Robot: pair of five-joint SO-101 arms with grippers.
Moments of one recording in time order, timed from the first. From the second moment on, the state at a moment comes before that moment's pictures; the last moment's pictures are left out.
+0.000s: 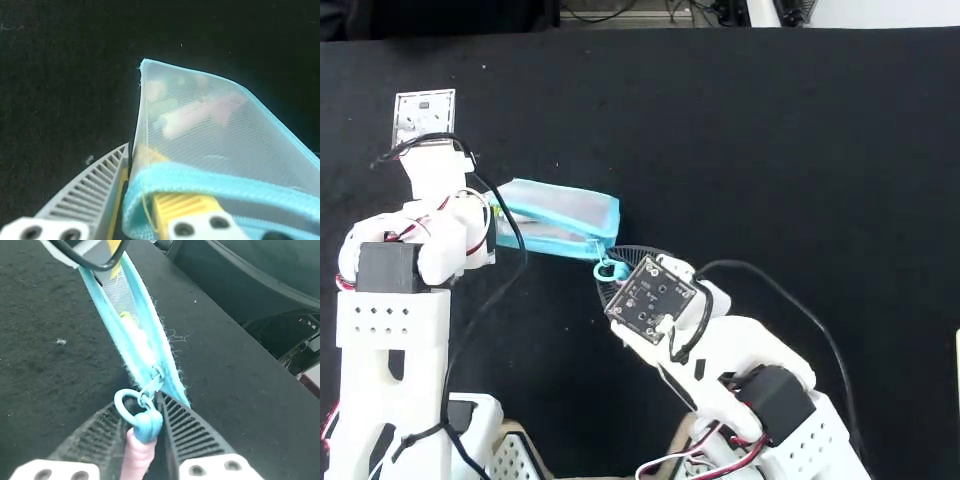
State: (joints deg) left arm -4.0 -44.2 25.2 77.2 3.0; right arm -38.0 -80.2 60.1 55.3 23.8
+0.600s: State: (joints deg) left arm -4.0 -44.2 25.2 77.2 3.0; right arm -38.1 -80.2 60.1 56.4 24.1
